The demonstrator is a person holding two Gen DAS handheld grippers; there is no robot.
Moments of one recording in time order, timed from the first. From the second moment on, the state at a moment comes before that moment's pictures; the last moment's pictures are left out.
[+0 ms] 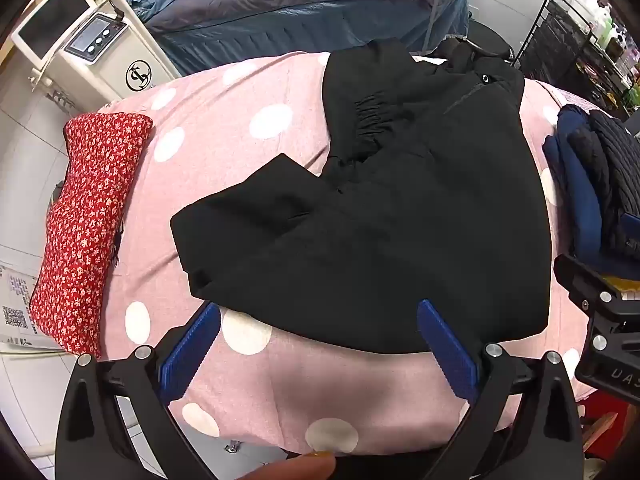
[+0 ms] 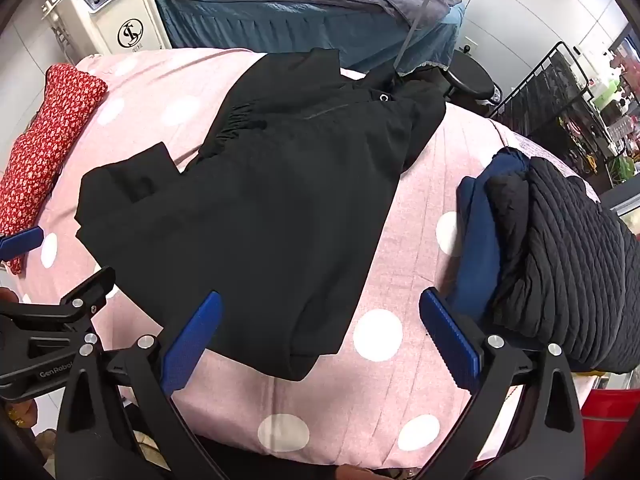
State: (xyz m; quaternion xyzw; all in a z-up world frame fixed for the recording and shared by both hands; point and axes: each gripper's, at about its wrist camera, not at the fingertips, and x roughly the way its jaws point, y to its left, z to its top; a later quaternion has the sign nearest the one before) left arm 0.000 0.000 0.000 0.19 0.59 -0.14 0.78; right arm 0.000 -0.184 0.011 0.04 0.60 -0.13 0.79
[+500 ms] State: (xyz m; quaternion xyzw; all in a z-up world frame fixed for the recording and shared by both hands) left arm 0.000 0.003 0.001 0.19 0.59 -0.14 0.78; right arm 0.001 -0.186 0.008 0.05 0.61 -0.13 0.78
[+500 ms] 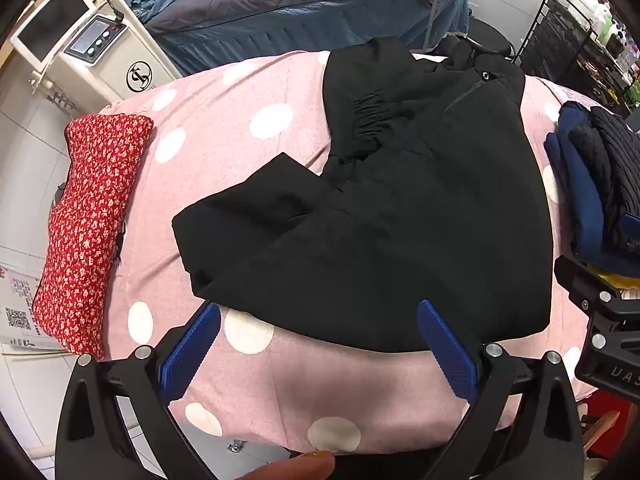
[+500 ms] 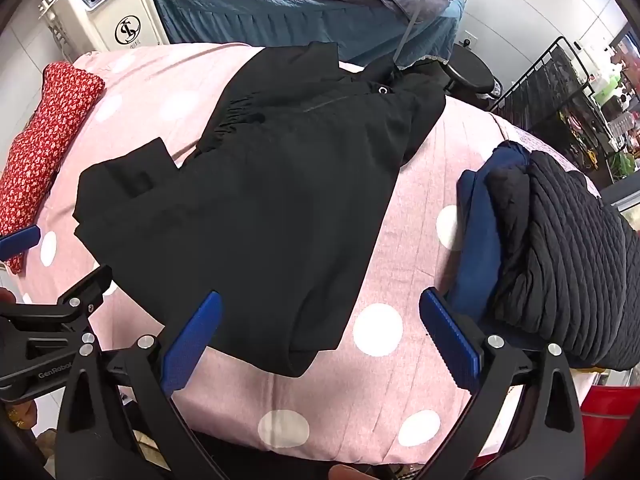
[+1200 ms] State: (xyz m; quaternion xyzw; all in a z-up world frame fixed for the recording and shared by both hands) left arm 0.002 0.001 -0.003 0.19 0.59 -0.13 0.77; right arm 0.000 -0.186 0.006 0.05 0.61 -0.13 0.78
